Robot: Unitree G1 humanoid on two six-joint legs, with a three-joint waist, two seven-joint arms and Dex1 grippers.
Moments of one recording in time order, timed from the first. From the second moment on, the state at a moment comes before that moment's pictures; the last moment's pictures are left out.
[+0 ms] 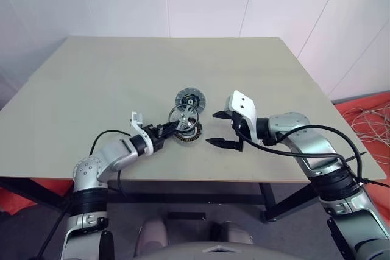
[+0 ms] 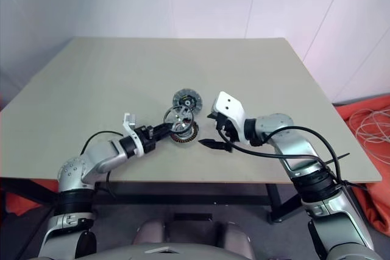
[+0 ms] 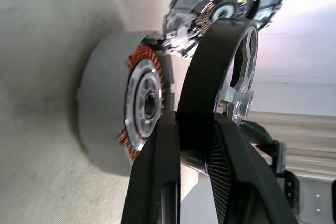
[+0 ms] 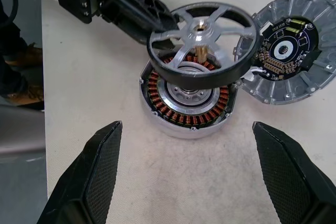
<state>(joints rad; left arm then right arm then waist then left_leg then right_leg) -0.27 0.19 0.28 0.14 -1.75 1.07 0.37 -0.43 -0.60 0.25 -0.17 0.21 0.53 1.00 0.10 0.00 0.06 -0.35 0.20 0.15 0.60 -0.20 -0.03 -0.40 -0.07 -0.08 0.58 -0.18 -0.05</state>
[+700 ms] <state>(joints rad) -0.25 0.17 0.24 0.14 -1.80 1.02 0.45 -0.43 -0.60 0.25 -0.17 0.21 0.53 1.00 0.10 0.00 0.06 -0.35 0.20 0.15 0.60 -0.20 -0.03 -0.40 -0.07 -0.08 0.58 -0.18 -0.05</state>
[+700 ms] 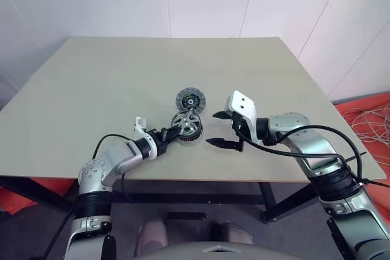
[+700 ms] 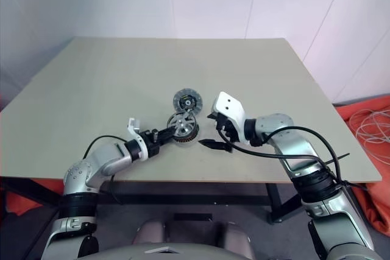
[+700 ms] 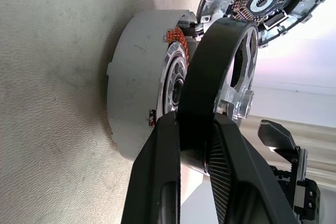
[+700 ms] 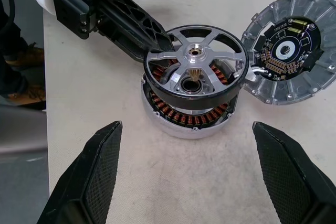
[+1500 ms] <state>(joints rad) -0.25 0.18 0.21 0.05 -1.86 0.99 0.46 -0.43 -0.60 0.25 -0.17 0.21 0.52 0.99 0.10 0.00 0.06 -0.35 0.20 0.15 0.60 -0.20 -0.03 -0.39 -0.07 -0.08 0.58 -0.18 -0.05</state>
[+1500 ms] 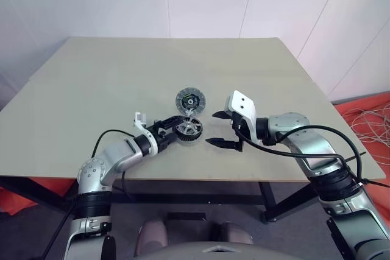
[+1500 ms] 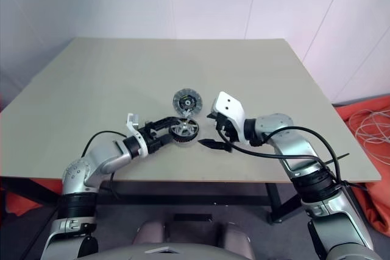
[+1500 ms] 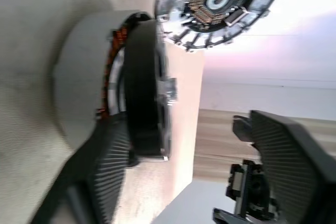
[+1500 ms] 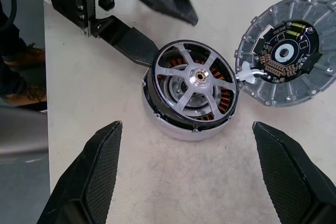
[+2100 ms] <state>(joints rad) -0.17 0.31 0.15 -0.19 -1.96 1.04 0.57 -0.44 -0.58 0.25 -0.17 0.20 0.51 0.99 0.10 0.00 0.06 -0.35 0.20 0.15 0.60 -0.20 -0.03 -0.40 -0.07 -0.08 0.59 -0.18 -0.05</state>
